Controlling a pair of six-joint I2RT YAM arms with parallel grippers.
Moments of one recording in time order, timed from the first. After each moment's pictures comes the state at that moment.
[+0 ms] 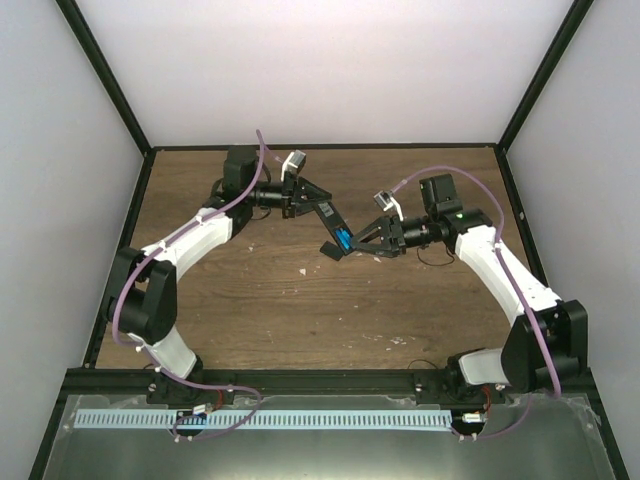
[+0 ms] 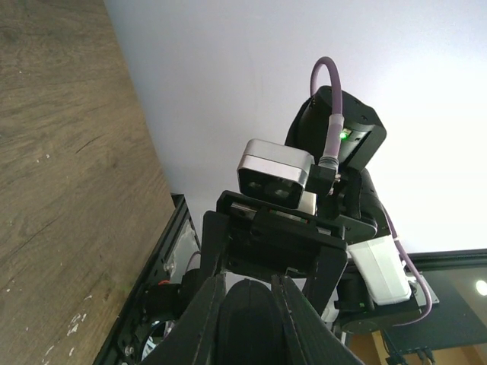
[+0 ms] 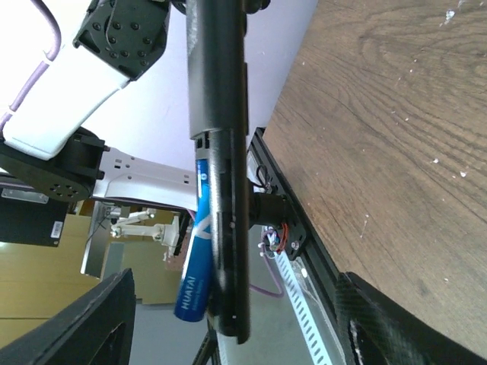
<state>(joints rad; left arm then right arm) -0.40 1.67 1.20 0.28 1.21 -1.21 0.27 1.34 1.08 -0.68 -1.27 0.28</state>
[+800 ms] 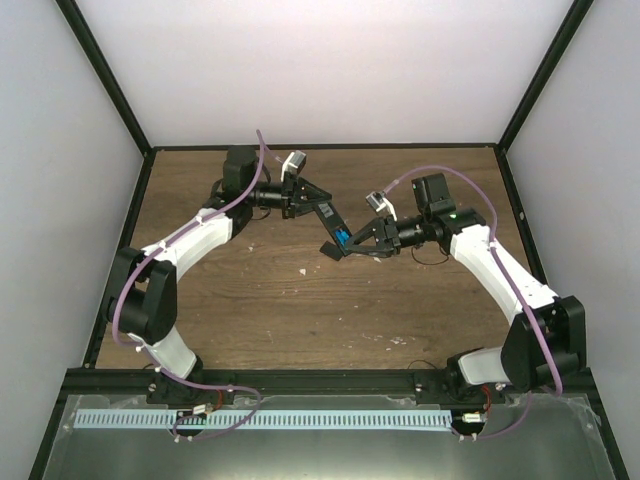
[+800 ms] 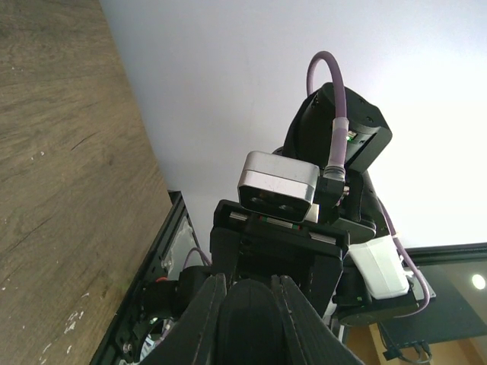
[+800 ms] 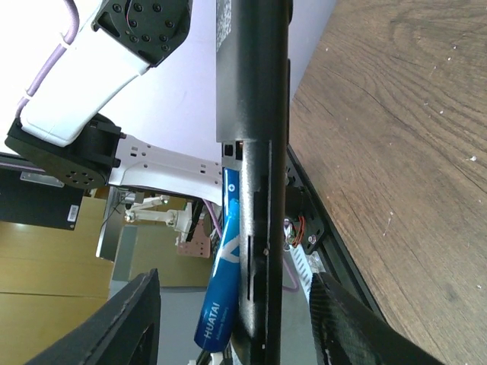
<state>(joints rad) -0.40 1.67 1.19 0.31 1.22 -1.22 0.32 1.36 1.09 -0.63 -1.31 0.32</state>
